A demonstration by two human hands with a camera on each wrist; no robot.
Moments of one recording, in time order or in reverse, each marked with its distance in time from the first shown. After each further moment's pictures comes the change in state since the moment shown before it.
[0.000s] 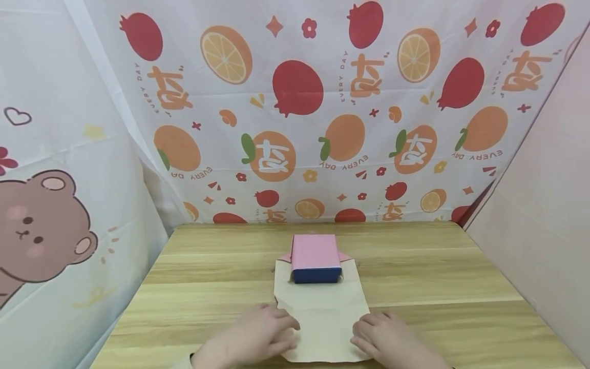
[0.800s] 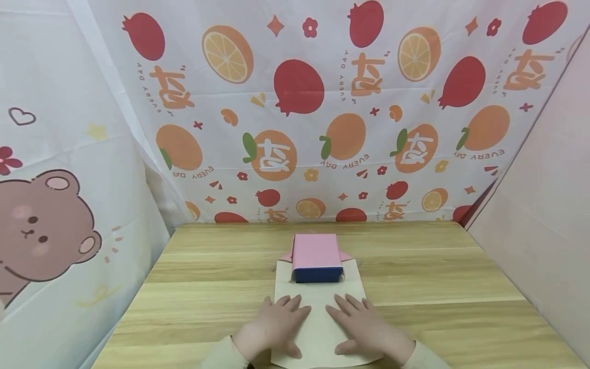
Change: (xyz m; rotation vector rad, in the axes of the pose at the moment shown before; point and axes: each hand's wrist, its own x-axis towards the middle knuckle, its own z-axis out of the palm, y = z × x) left_hand 0.037 0.006 0.042 0.090 -0.263 -0.349; right_hand 0.039 -0.007 0.022 0.053 -0.213 0.048
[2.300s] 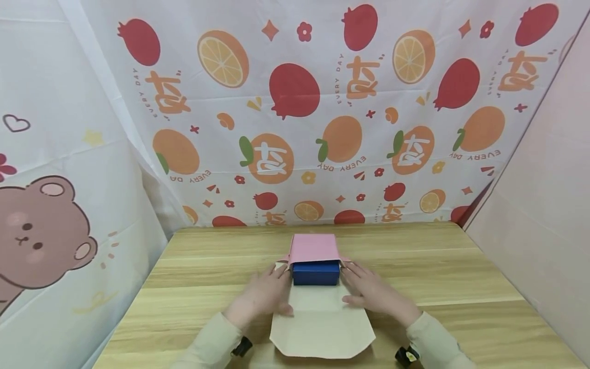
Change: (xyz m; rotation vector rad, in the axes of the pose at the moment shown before) left_hand 0.036 -0.047 -0.024 -0.055 0.101 -0.136; right_hand 0.037 0.070 -0.018 0.079 0.245 -0.020
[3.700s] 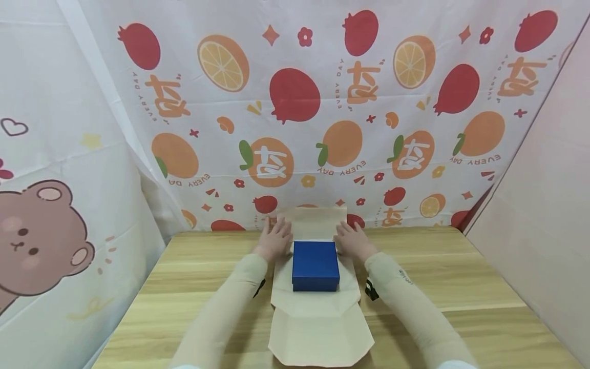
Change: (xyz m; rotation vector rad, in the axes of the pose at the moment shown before) left_hand 0.137 -0.063 -0.001 0.360 0.032 0.000; right_hand 0.129 0.060 -0.016 -0.420 -0.219 0.184
